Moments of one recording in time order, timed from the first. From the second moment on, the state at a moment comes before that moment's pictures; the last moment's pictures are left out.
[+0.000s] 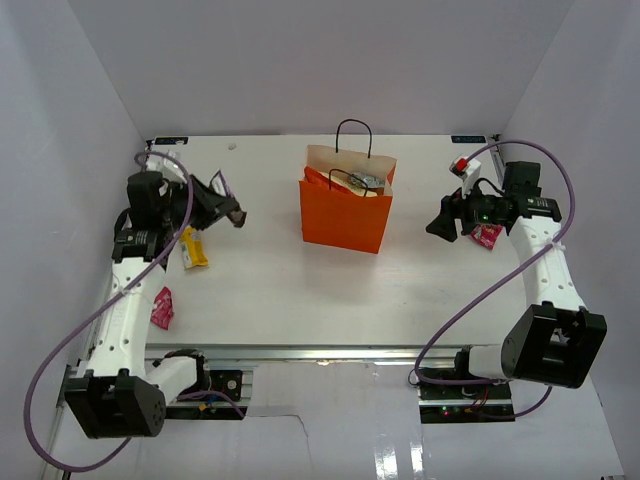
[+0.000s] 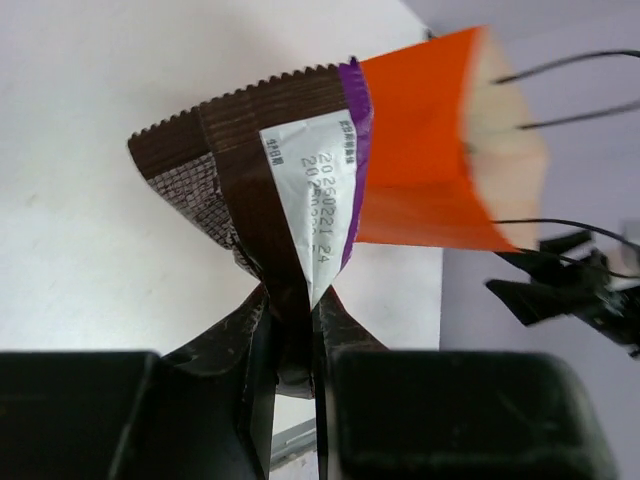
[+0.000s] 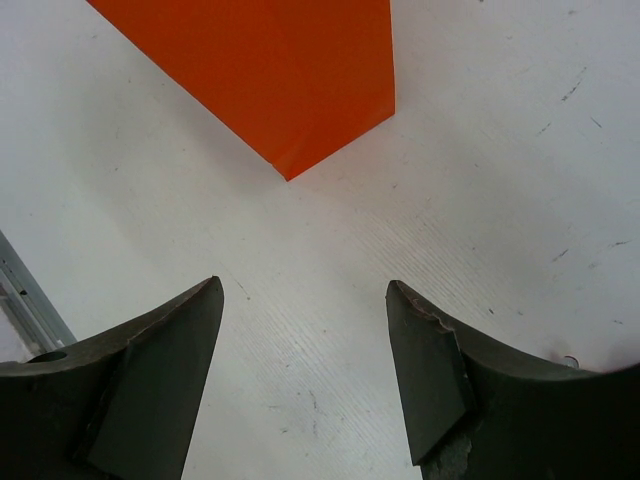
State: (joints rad) left arm 0.06 1.03 0.98 -0.50 0.49 -0.72; right arm -0.14 1.33 1.16 -0.76 -0.86 -0.63
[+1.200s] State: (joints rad) left arm -0.57 1.73 1.67 -0.25 0.13 -0.66; right arm -0.14 1.24 1.15 -0.79 -0.86 -0.63
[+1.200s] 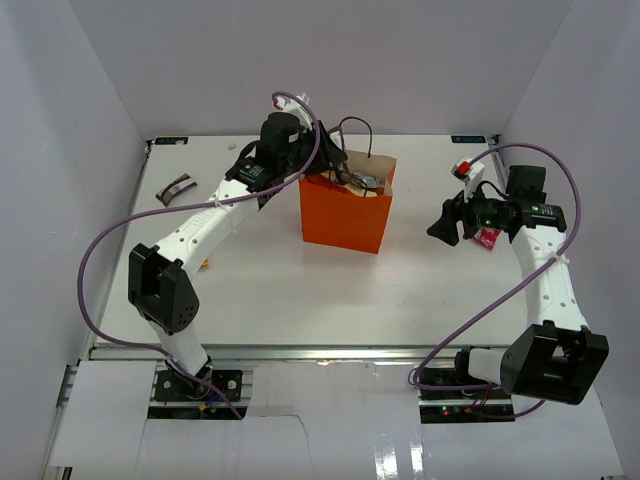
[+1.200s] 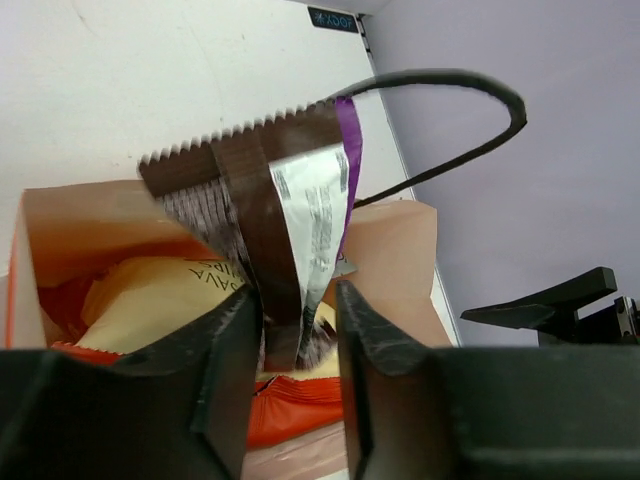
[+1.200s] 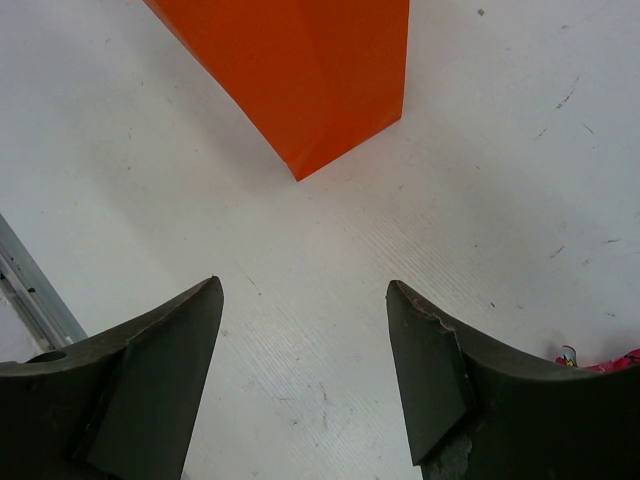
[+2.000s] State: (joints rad) left arm -0.57 1.14 1.34 -0.27 -0.12 -0.50; right arm -0.16 1.39 1.13 -0.52 0.05 -0.13
